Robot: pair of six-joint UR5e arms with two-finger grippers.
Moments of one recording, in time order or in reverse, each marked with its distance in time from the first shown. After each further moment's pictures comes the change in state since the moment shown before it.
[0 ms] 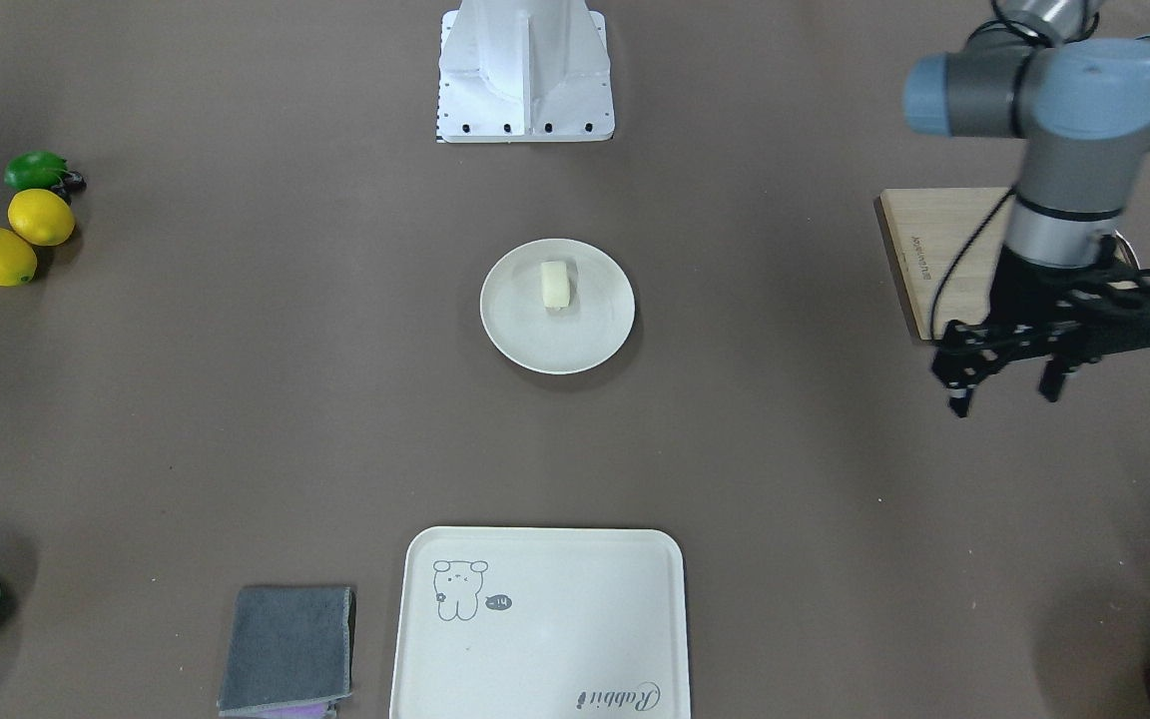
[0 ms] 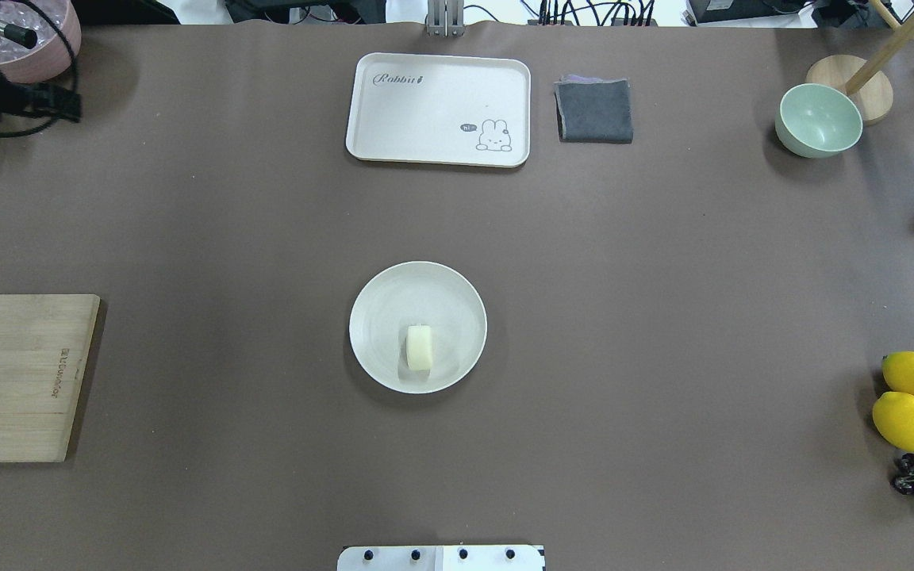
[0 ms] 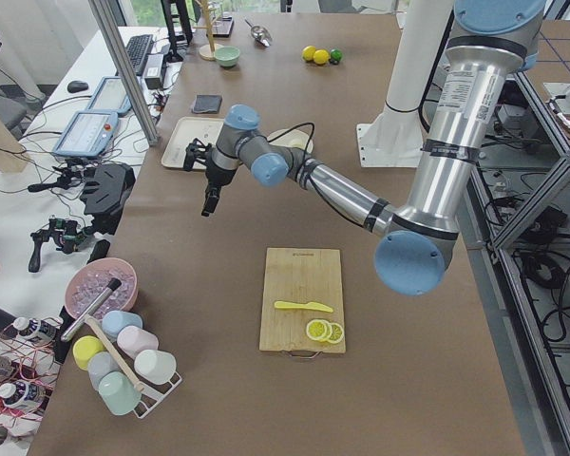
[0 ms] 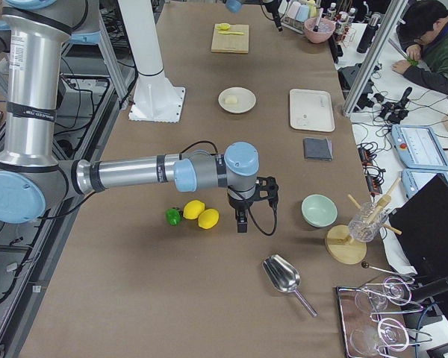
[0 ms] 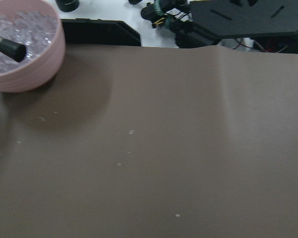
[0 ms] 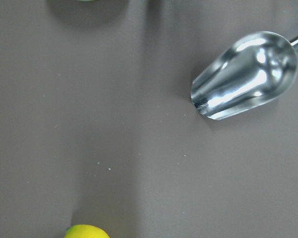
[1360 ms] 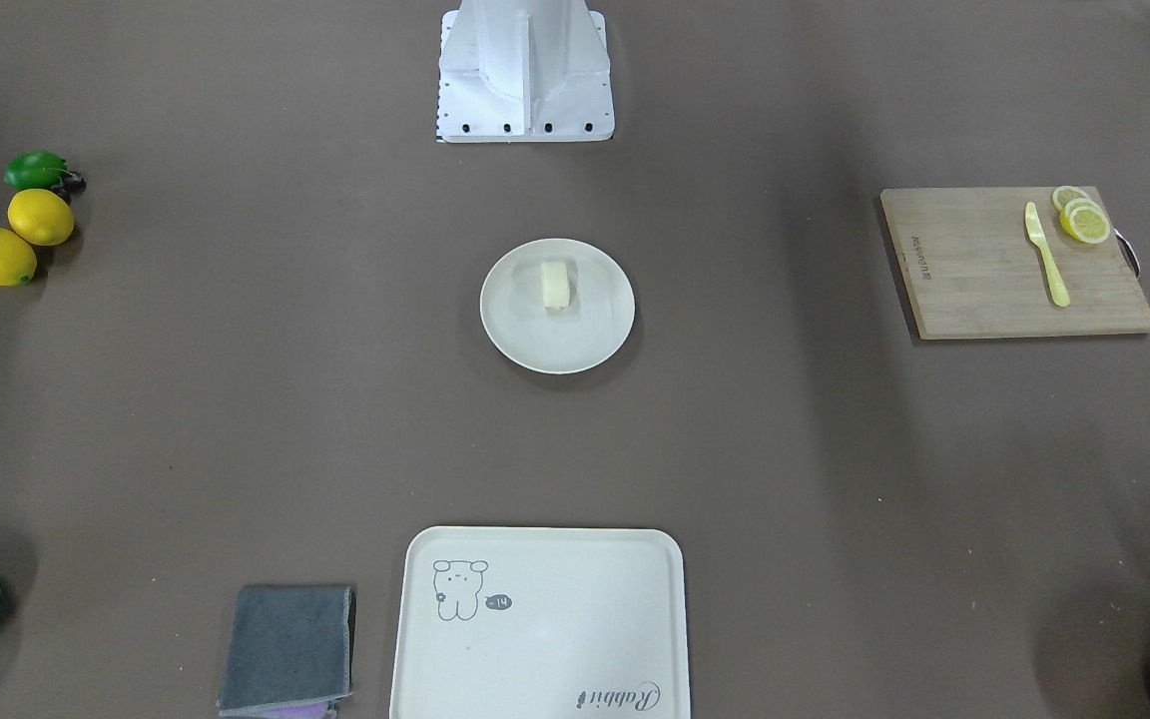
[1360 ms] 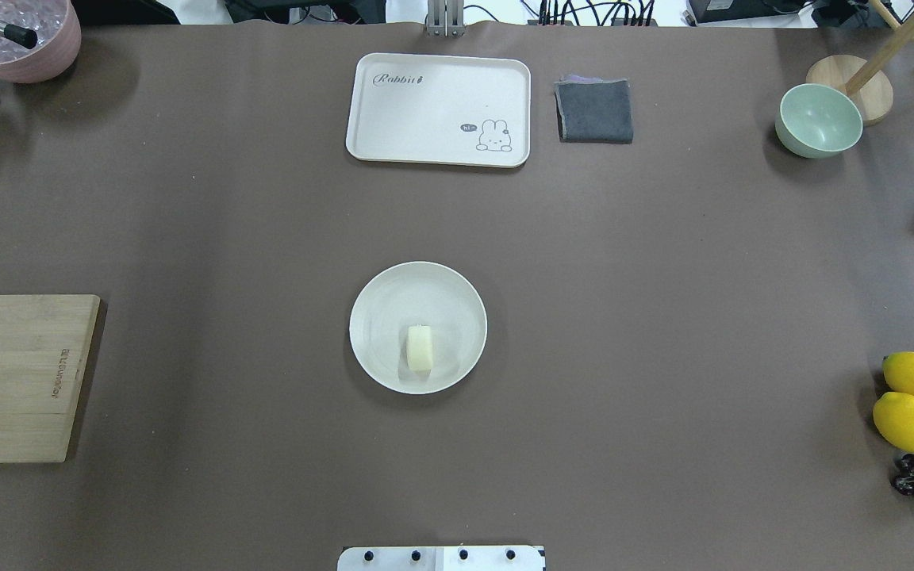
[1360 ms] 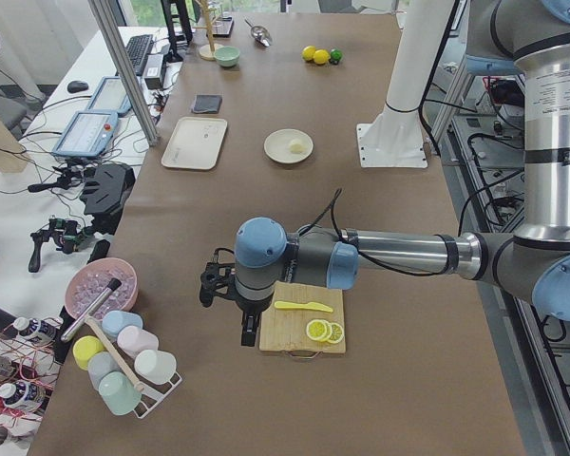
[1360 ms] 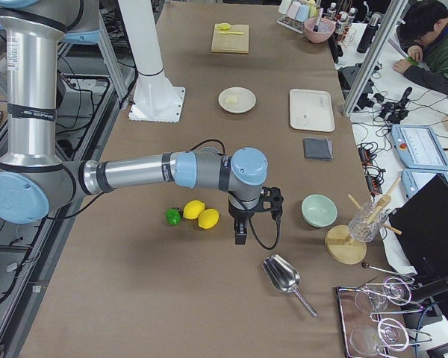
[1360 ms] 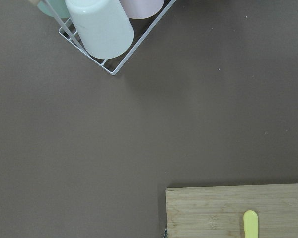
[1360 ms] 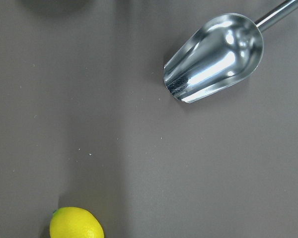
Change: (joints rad) left arm -0.495 0.323 0.065 0.178 -0.414 0.716; right arm 0.054 0.070 -0.023 -0.214 -0.008 -0.107
